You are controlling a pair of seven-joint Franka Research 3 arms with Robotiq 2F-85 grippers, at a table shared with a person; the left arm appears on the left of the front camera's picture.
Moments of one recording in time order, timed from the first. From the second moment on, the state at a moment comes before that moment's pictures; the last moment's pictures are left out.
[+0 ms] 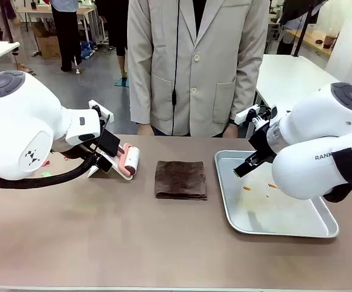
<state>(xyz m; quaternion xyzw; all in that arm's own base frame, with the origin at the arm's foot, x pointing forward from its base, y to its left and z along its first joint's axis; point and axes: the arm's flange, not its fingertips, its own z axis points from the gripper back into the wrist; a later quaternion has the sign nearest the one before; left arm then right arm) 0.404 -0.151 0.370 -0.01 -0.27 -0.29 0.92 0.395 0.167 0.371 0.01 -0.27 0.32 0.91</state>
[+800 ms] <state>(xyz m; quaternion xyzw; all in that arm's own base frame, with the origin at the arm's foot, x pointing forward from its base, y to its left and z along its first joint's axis) 0.404 -0.151 0.370 -0.01 -0.27 -0.29 0.92 0.395 0.167 0.371 0.01 -0.27 0.32 0.91</state>
